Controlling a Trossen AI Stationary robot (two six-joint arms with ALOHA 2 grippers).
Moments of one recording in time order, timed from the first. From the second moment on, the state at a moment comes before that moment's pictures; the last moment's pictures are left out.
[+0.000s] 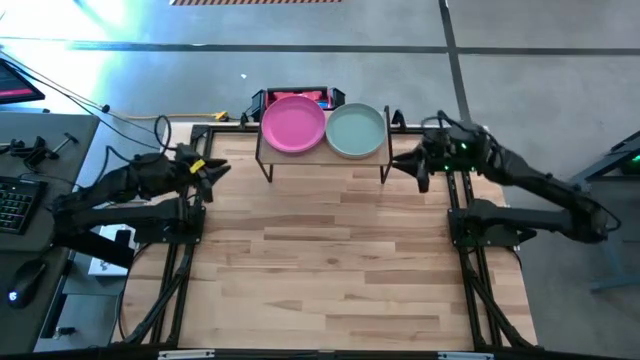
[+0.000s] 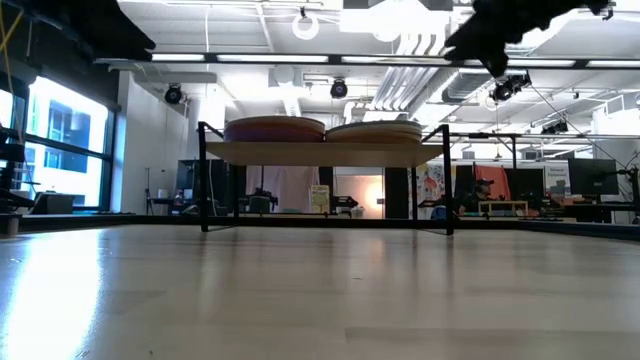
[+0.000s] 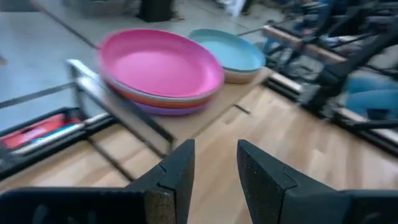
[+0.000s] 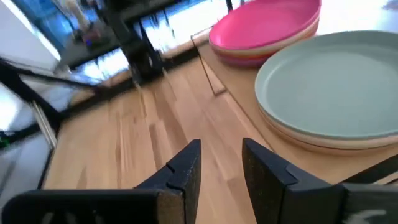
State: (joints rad) left arm 0.19 0.31 0.66 -0.67 -0.35 -0.36; right arm -0.50 0.80 0.85 -0.47 -0.31 0.20
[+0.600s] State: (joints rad) left arm 0.19 0.27 0.26 -0.21 0.06 -0.35; right arm -0.50 0.34 0.35 -0.02 -0.40 0.39
